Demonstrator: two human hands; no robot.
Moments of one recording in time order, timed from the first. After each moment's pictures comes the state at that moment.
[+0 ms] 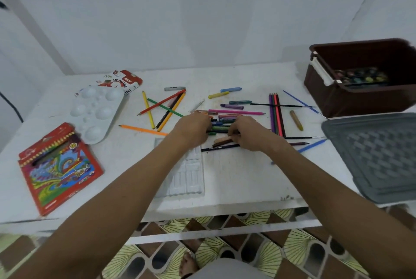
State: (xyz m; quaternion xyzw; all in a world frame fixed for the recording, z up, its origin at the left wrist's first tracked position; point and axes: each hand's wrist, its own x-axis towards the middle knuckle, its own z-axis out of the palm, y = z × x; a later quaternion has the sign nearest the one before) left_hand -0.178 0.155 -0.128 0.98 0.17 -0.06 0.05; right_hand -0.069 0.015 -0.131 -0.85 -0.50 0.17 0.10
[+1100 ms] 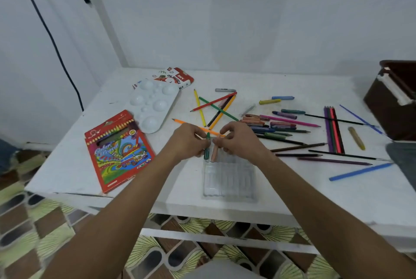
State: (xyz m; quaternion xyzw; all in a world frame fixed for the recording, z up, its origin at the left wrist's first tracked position) left_hand -0.316 0.223 -0.134 0.80 0.42 0.06 0.44; right_hand -0.183 0.113 -0.136 -0.77 -0.37 0.33 0.40
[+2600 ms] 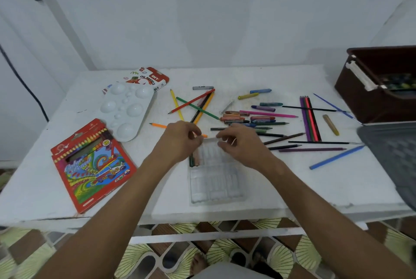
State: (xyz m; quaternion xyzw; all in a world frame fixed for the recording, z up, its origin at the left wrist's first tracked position) left_hand -0.291 0.217 -0.126 0.90 0.31 0.06 0.29; right_hand -0.166 0.072 -0.134 -0.80 -0.49 0.16 0.31
